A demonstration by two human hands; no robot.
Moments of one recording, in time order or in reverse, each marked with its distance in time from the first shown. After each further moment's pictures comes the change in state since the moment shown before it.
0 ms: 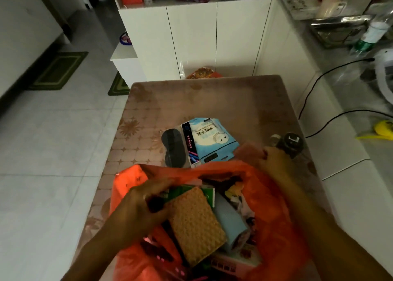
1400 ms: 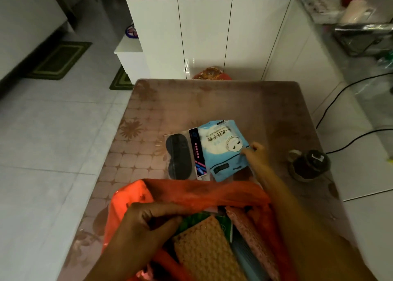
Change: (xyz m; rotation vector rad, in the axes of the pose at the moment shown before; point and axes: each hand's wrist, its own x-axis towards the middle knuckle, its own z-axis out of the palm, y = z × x) left_hand 0.025 -0.001 -0.002 -0.417 0.105 -0.265; right_hand 0.108 -0.040 0.096 0.604 -0.019 0.230
